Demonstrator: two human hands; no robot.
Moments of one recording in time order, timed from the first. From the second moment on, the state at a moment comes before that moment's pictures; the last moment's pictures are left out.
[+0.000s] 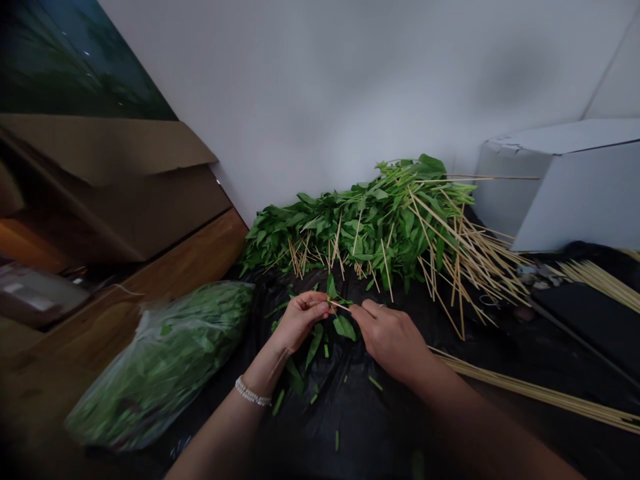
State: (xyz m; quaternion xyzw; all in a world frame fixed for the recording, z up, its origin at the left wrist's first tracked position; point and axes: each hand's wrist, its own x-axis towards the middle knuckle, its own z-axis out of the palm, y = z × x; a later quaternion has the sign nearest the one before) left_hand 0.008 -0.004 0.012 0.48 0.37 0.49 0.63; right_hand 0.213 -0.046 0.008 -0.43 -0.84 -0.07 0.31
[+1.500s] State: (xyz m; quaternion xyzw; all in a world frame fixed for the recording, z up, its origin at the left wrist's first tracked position) left_hand -0.048 0.027 0.011 0.60 0.56 0.50 0.27; right_hand 0.232 -0.031 0.009 -0.49 -0.76 -0.12 0.41
